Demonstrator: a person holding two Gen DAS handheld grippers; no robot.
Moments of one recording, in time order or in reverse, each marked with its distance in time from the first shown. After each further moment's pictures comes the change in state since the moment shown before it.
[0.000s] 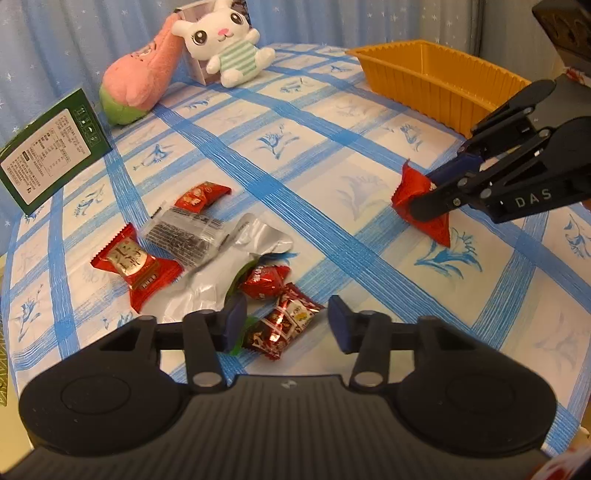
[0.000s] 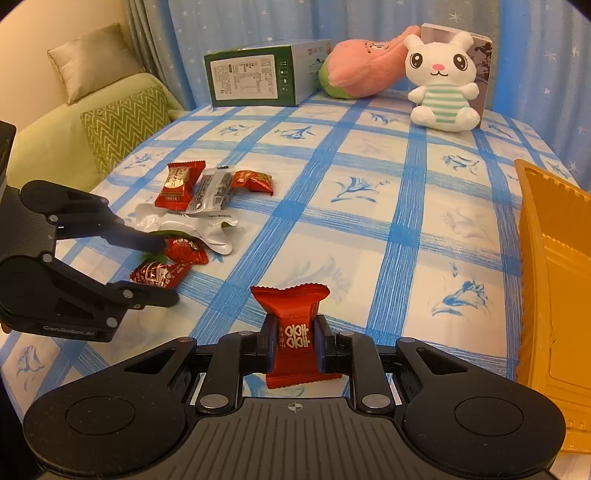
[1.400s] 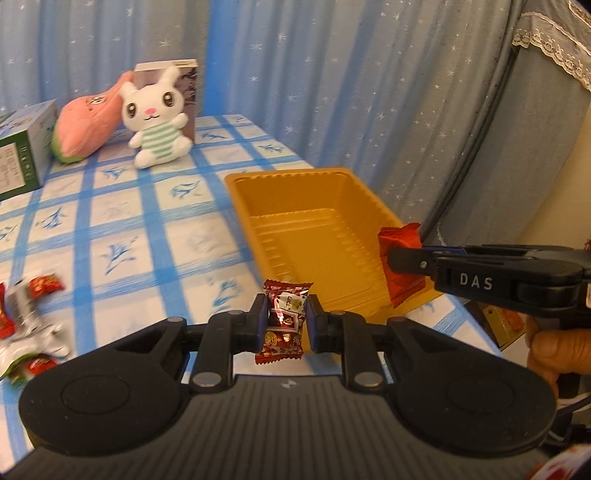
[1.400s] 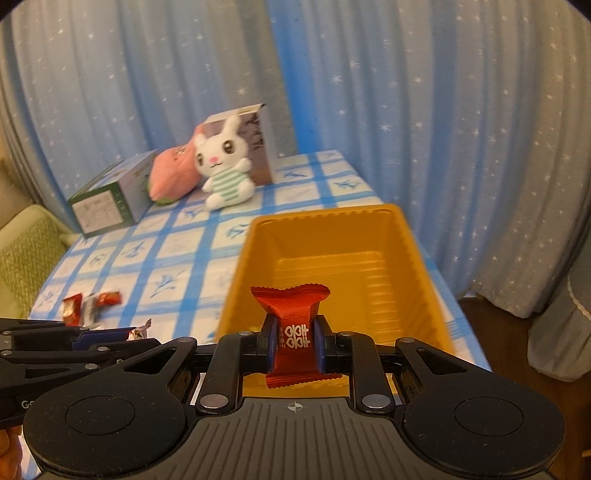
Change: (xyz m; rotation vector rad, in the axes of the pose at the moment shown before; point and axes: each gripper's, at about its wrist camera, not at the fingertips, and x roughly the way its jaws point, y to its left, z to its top) left arm -0.043 -0.166 0.157 -0.346 -0.180 -0.105; right arm -0.183 -0.141 -0.031 0.369 -0.229 -0.278
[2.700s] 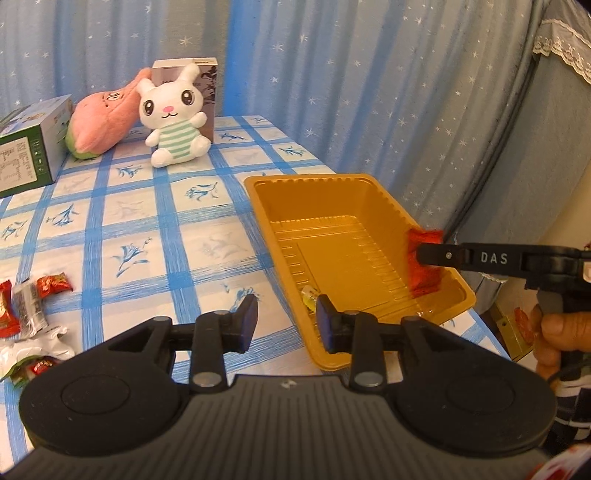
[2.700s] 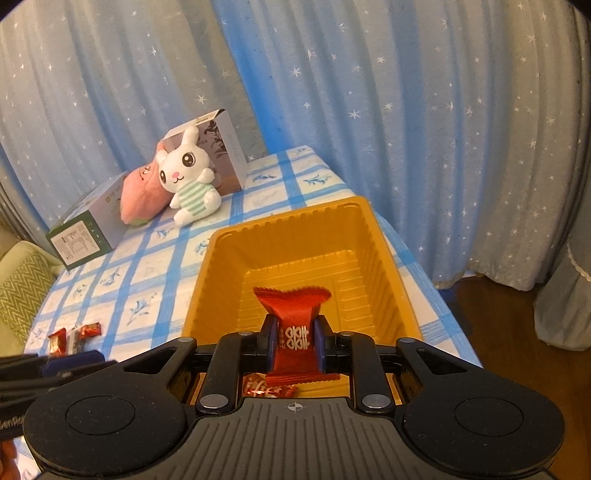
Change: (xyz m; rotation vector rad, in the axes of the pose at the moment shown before) left arm 0.009 0.017 0.001 -0.045 -0.014 0.053; right arm 0.025 -0.042 0.012 0.124 0.007 0.006
